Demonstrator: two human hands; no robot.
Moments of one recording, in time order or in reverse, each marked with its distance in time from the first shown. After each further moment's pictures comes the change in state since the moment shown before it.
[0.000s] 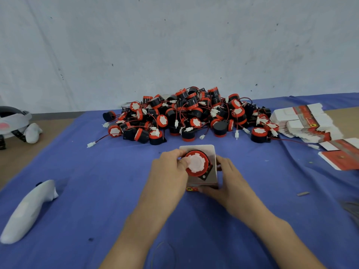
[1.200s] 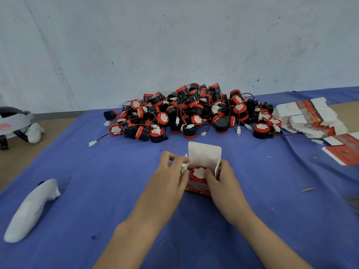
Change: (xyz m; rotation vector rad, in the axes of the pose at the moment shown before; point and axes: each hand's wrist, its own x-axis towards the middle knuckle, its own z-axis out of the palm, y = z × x) left_hand -0.005 -0.050 0.009 0.355 0.037 0.391; right_hand -0.003 -0.022 0.031 0.231 0.177 0.347
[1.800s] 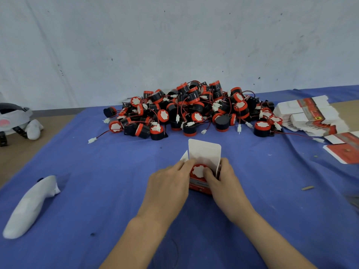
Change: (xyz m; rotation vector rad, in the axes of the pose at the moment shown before) left_hand 0.000 0.001 0.015 0.304 0.009 0.101; right_hand 0.001 0.001 -0.002 -0.037 -0.021 -0.007
